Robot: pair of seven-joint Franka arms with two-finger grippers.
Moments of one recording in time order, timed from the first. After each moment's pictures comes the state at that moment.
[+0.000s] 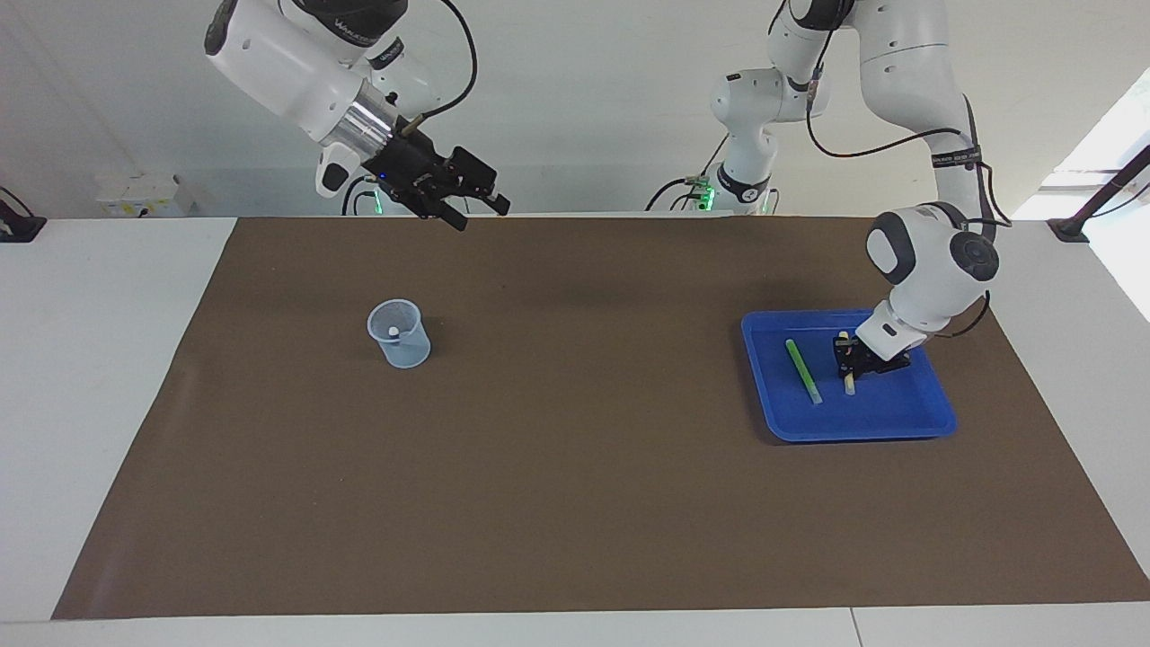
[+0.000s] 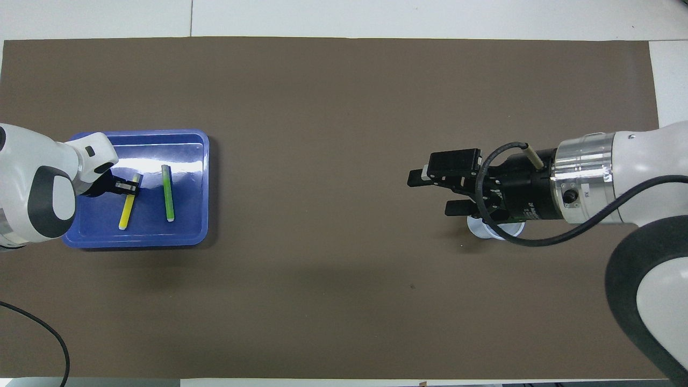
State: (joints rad) left arm 0.01 0.24 0.05 -2.09 -0.08 2.29 0.40; right arm 0.16 -0.17 0.07 -1.93 0.80 1.91 0.44
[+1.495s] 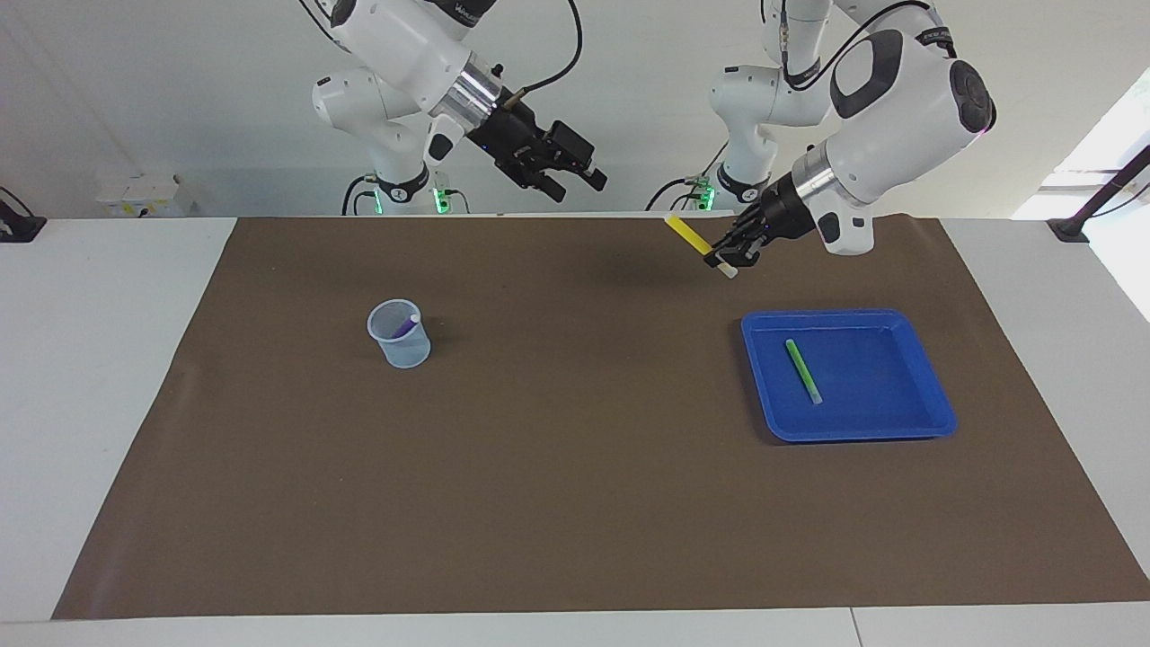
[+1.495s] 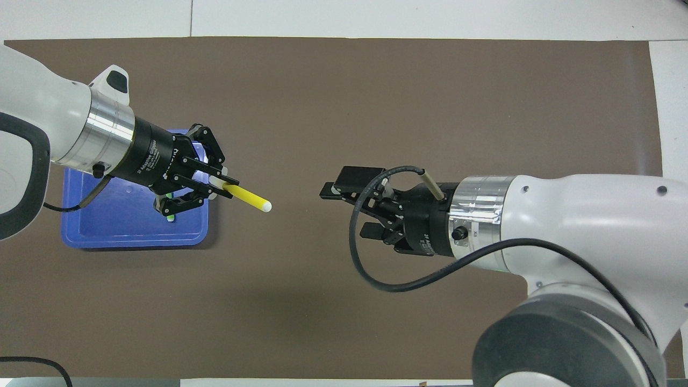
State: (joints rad) left arm -0.29 0.05 0.03 -1.67 -0.58 1.62 -1.27; right arm 0.43 -0.18 0.07 -1.96 0.81 2.21 0.75
